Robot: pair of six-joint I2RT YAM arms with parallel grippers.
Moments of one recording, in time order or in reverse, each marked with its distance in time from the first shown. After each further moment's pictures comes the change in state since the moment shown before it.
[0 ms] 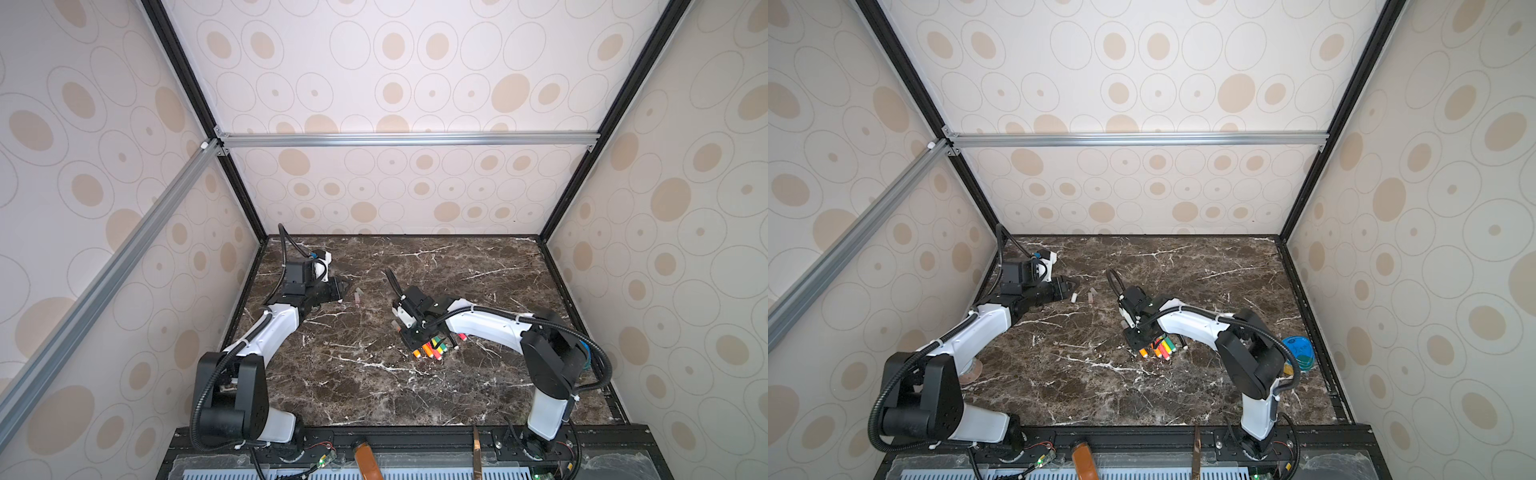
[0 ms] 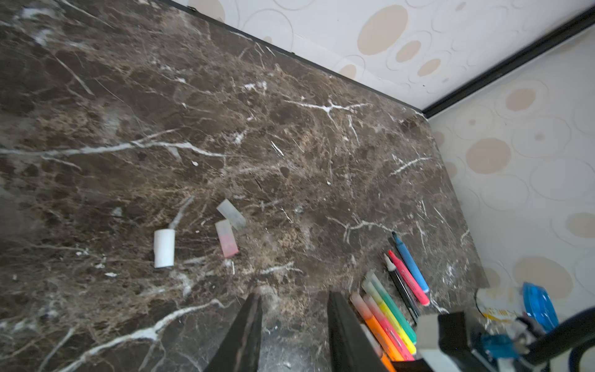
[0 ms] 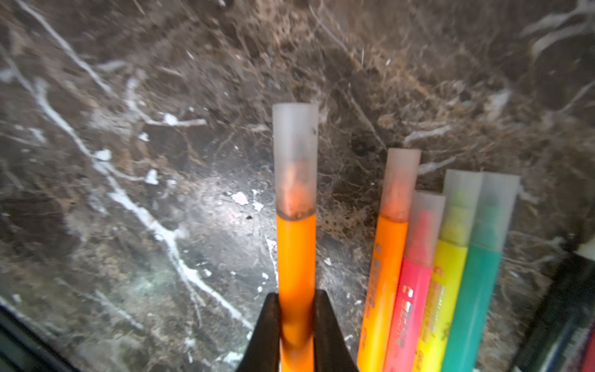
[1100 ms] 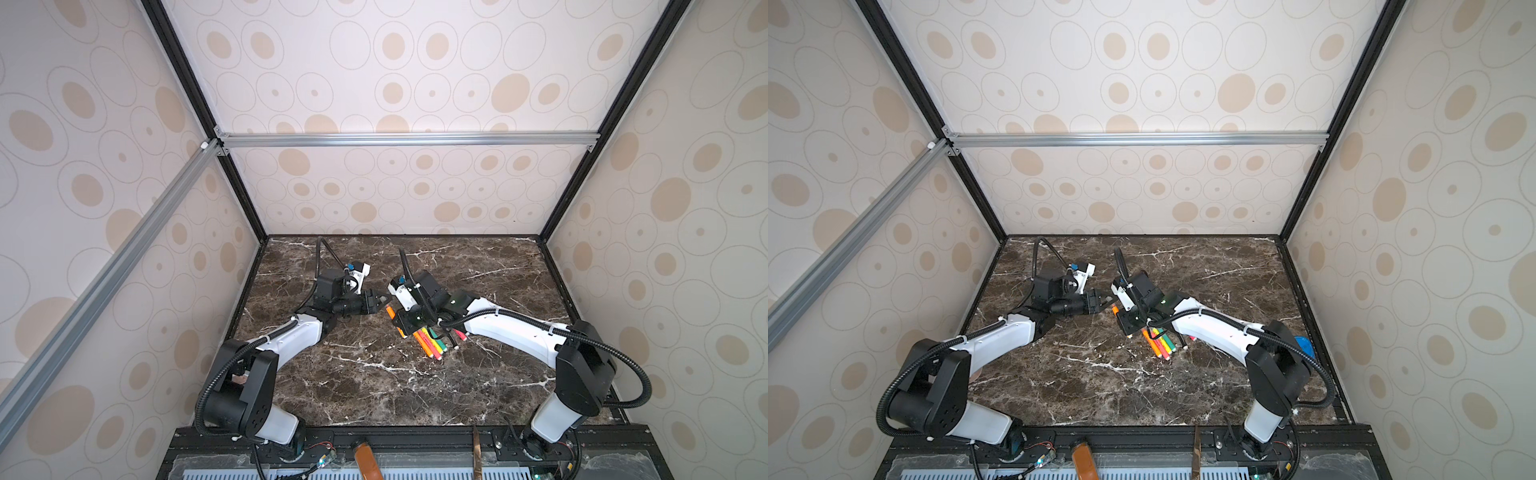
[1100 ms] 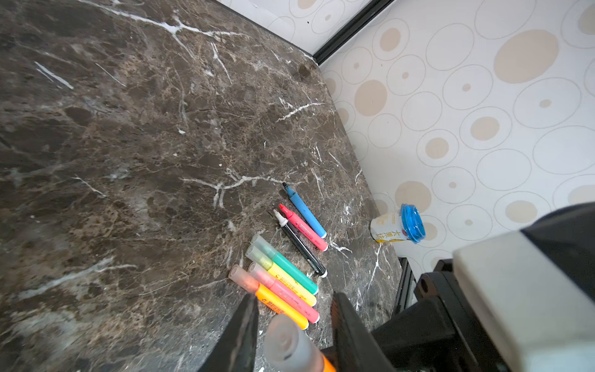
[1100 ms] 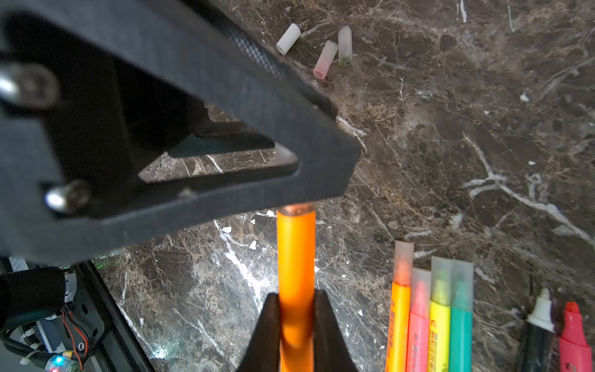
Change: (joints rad) left arm -0.245 0.076 -0.094 0.314 0.187 -0.196; right arm -0.006 -0.133 -0.008 0.187 -0.049 0.027
